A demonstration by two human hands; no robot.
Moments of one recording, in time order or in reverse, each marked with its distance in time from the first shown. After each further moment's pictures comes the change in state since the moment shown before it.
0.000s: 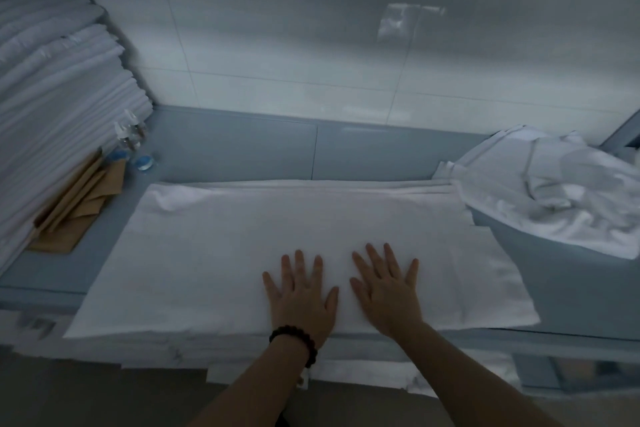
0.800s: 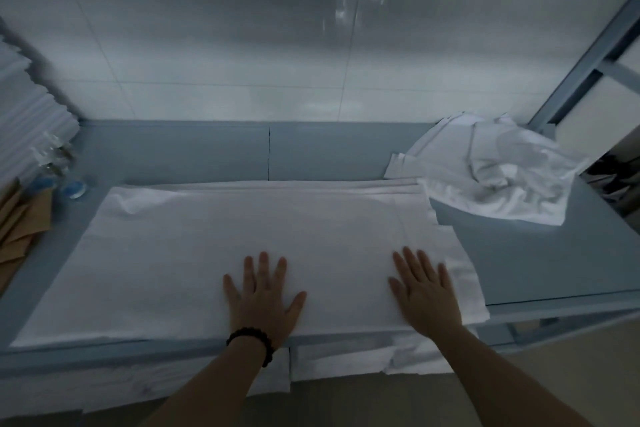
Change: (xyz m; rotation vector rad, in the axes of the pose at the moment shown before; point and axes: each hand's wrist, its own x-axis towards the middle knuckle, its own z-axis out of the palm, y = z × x) left_hand 0.029 -0.019 -0.002 0.077 -0.029 0.118; right_hand -0.039 0.104 -0.005 -0.015 -0.020 0.284
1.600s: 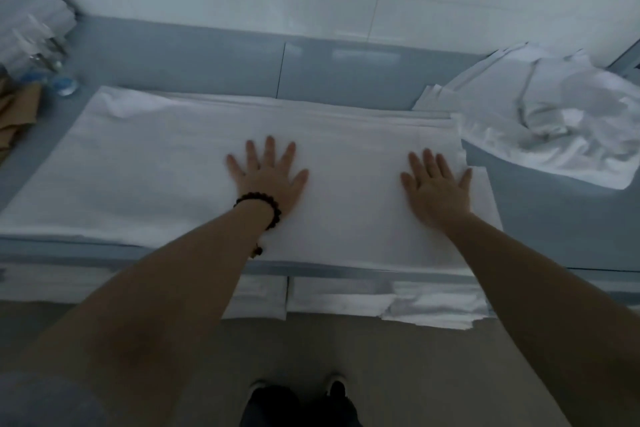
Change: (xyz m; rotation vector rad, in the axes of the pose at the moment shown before) left_hand 0.089 0.020 -0.008 0.014 0.017 -0.108; right_hand 0.101 0.016 -0.009 -0.031 -0.089 0.012
